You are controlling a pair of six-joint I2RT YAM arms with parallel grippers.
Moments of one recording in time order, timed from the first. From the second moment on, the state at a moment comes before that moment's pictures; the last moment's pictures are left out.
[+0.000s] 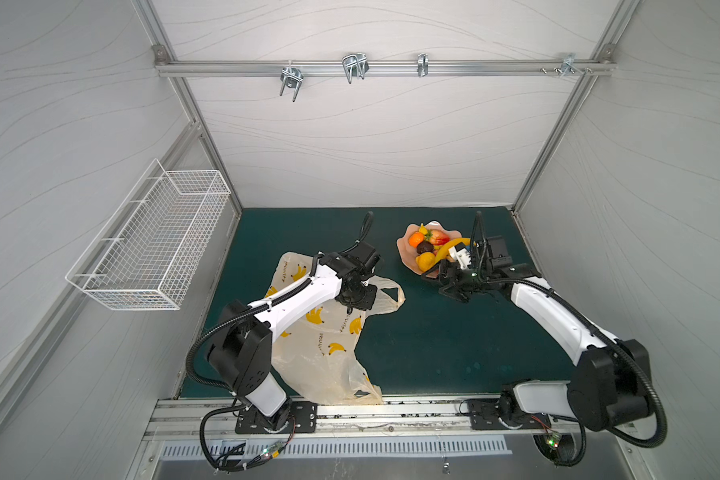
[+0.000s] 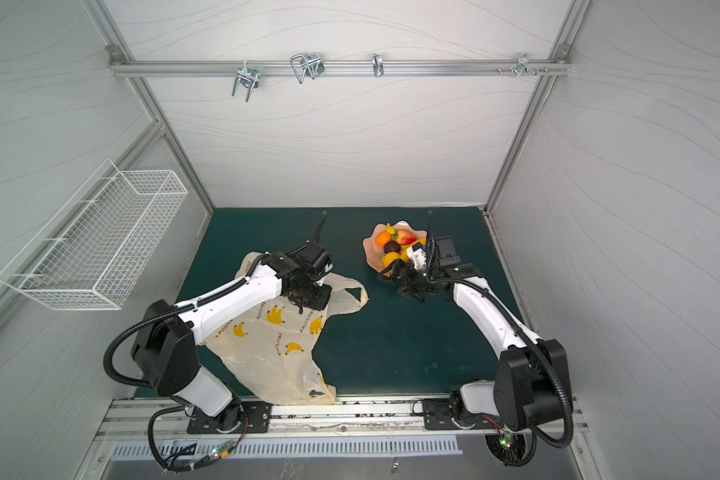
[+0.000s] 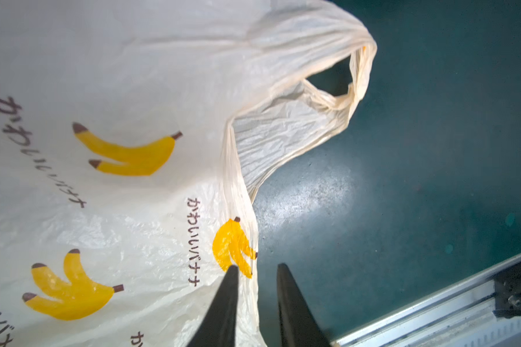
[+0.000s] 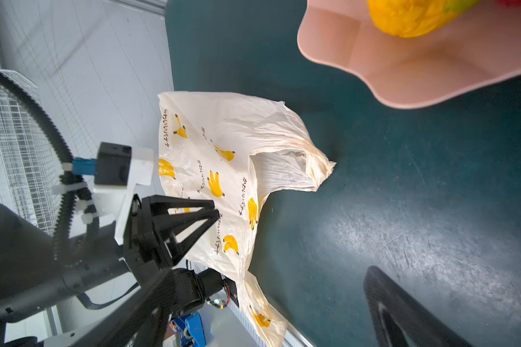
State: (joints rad) left arm -0.65 1.60 1.26 -0.94 0.05 -0.37; right arm 0.28 1.32 0.93 -0.57 -0.74 0.59
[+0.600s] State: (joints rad) left arm -0.83 1.88 1.38 -1.11 -0.19 -0.46; right arm 0.26 1.27 0.85 -0.55 -0.79 0.61
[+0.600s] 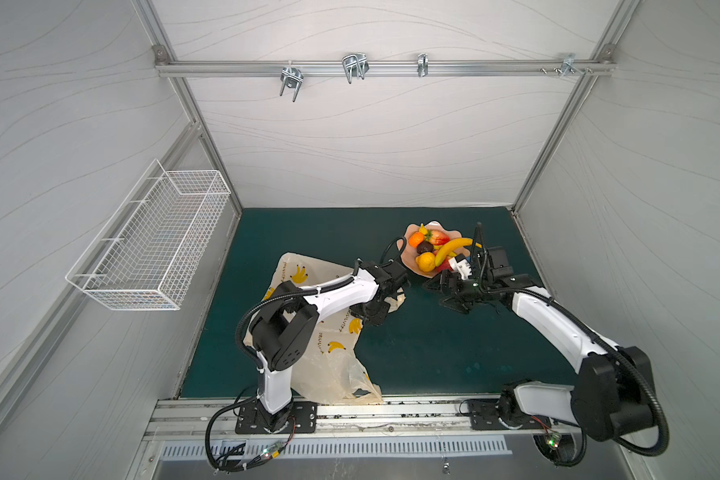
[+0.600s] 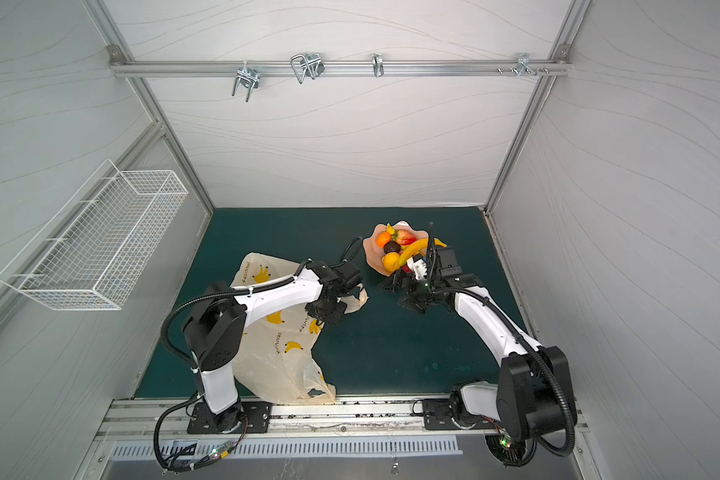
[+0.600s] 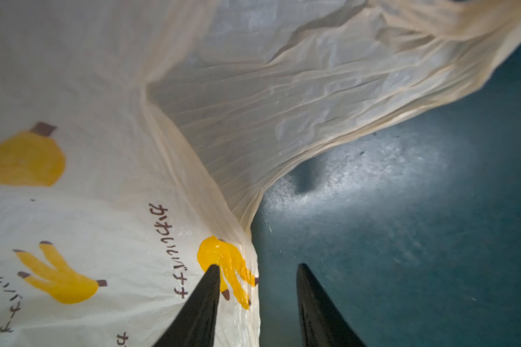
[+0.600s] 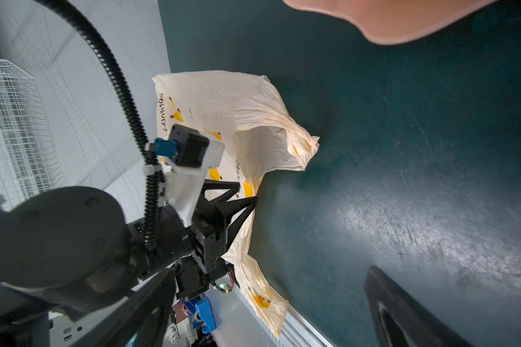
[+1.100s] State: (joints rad) left arm -0.88 1.88 1.33 -1.17 -0.26 -0.50; right arm 0.22 1.25 0.83 -0.55 -0.81 0.60
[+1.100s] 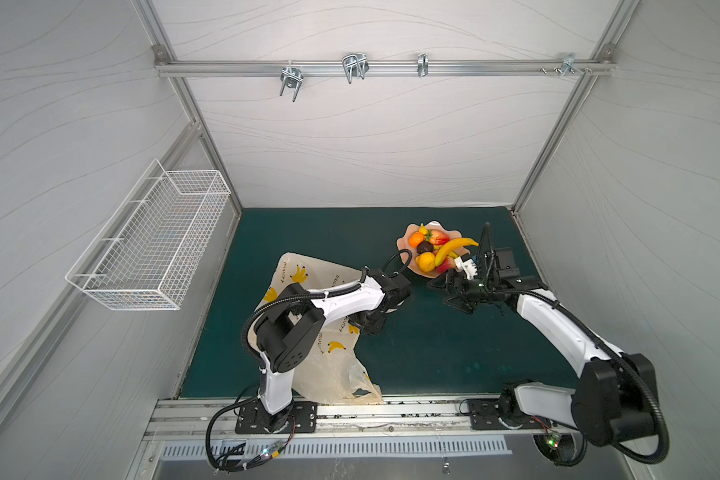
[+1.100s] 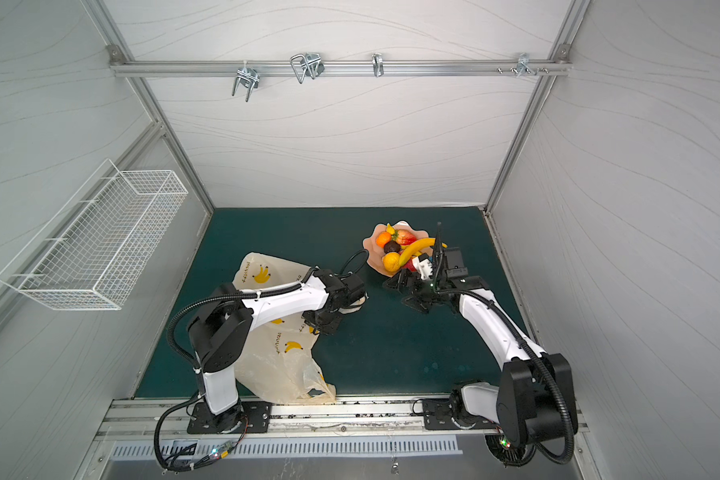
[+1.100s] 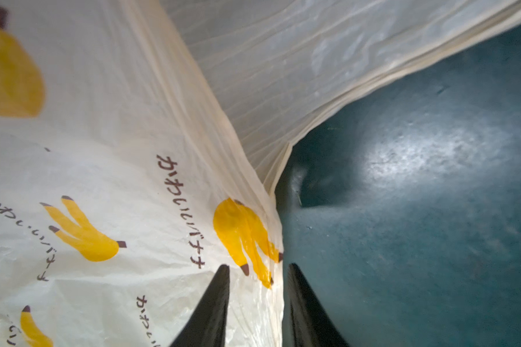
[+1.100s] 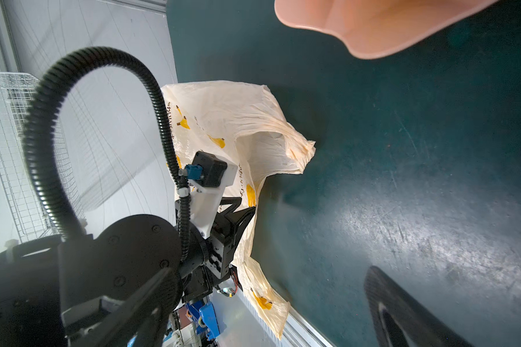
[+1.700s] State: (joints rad) left arm -0.89 1.89 1.28 -1.15 -0.26 -0.49; right arm 0.22 1.23 0.81 -0.55 -0.81 0.60
